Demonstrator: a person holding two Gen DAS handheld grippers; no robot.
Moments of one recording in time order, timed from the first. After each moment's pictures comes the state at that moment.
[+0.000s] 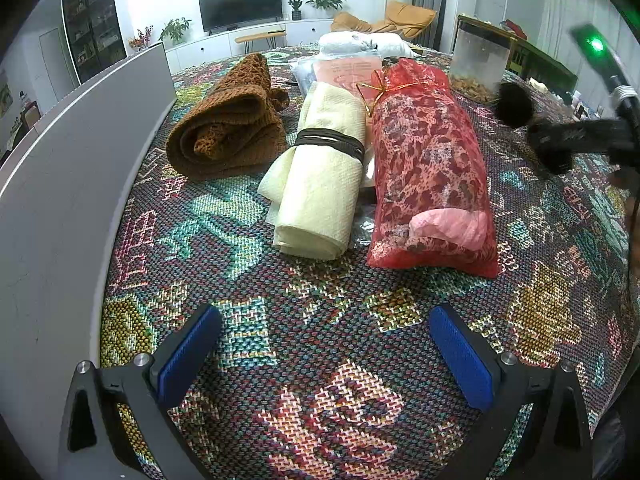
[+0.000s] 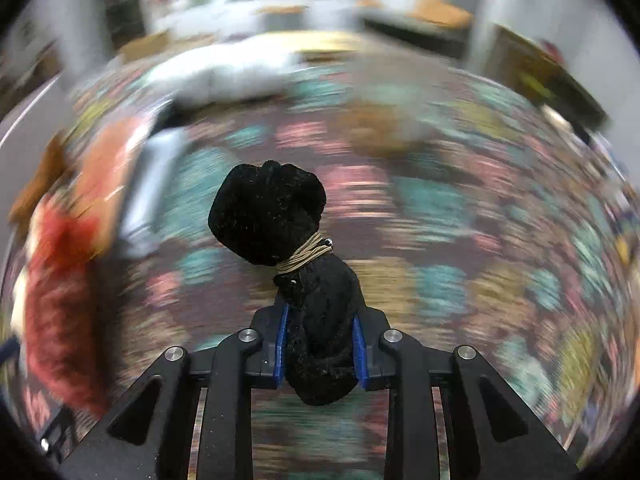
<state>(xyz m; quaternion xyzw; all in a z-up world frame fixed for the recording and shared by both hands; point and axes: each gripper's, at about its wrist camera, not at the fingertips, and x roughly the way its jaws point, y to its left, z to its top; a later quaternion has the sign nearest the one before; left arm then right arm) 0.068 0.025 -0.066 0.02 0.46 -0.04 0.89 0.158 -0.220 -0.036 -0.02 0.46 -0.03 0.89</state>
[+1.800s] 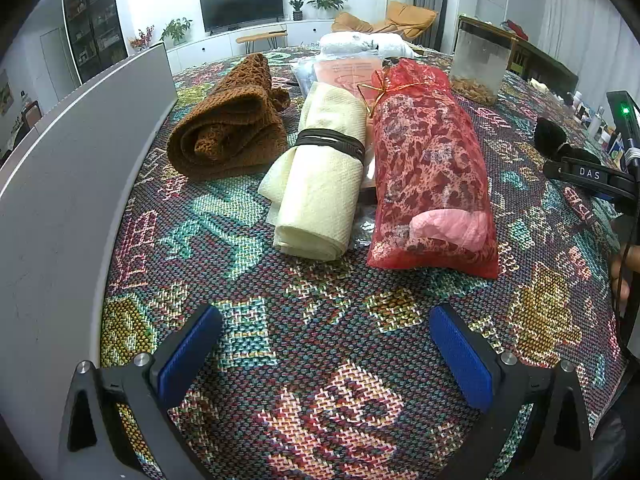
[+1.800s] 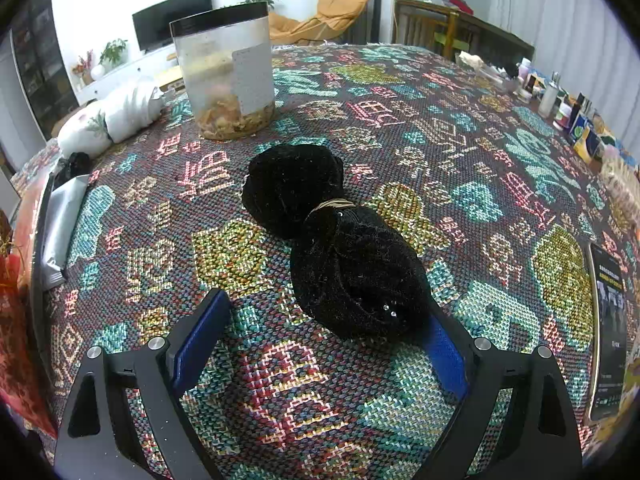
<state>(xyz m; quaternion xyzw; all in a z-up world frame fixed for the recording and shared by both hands) 0.068 0.025 -0.066 0.02 0.46 -0.04 0.89 0.133 -0.265 -0.070 0.05 0.44 -0.10 0.89</state>
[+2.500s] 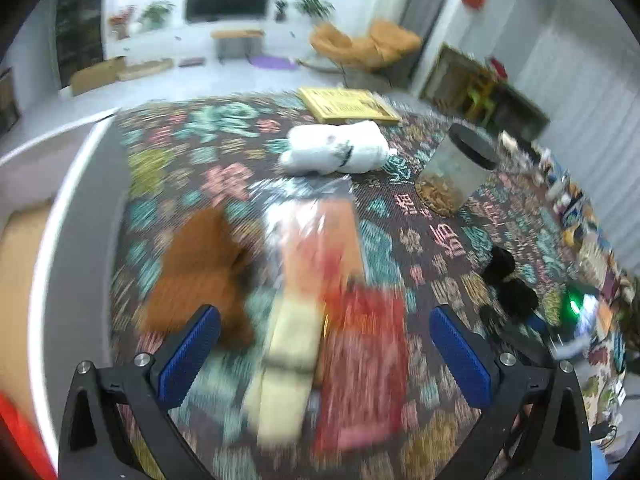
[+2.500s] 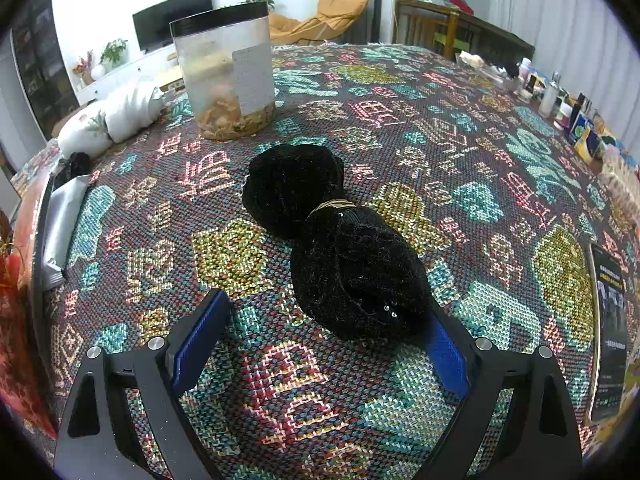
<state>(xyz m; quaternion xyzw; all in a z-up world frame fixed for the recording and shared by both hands) 0.205 0.029 0.033 -0.06 0.48 -0.12 0.87 0.133 -0.265 -0.070 0.05 0.44 -0.10 0.89</state>
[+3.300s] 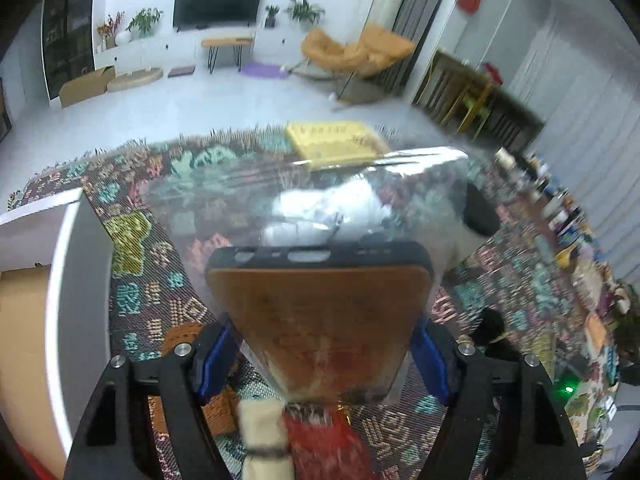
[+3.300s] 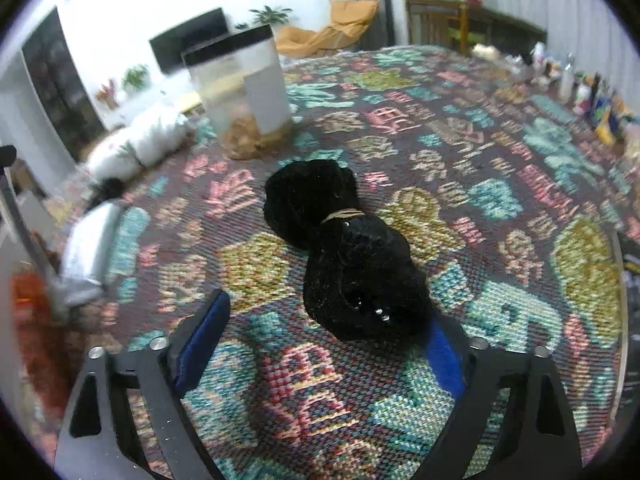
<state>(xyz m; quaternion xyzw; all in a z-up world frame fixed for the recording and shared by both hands) 0.251 0.035 0.084 -0.08 0.45 -0.14 0.88 0.126 -0.281 -0.063 0.10 0.42 -0.05 0.90</state>
